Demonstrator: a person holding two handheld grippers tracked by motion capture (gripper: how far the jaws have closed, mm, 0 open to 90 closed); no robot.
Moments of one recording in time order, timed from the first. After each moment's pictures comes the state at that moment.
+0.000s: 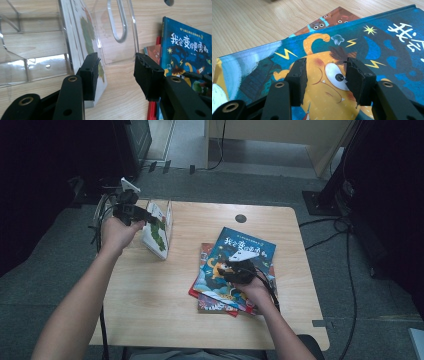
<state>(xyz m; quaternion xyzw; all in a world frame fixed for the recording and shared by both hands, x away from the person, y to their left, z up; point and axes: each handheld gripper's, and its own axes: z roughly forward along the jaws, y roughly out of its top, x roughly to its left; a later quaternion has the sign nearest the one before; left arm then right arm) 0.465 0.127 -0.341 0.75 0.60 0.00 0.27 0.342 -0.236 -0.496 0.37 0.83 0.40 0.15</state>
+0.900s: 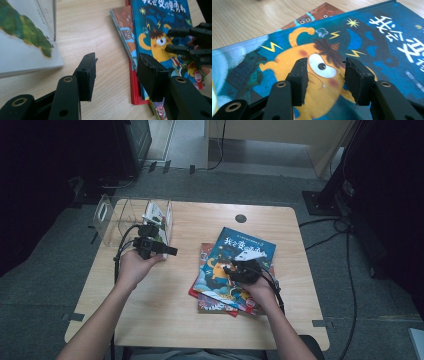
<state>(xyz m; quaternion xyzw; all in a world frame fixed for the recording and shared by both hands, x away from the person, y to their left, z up) 0.401 0.082 -0.404 0.80 0.51 -0.05 0.31 0.341 -0.254 -0.495 0.39 0.82 0.39 0.16</state>
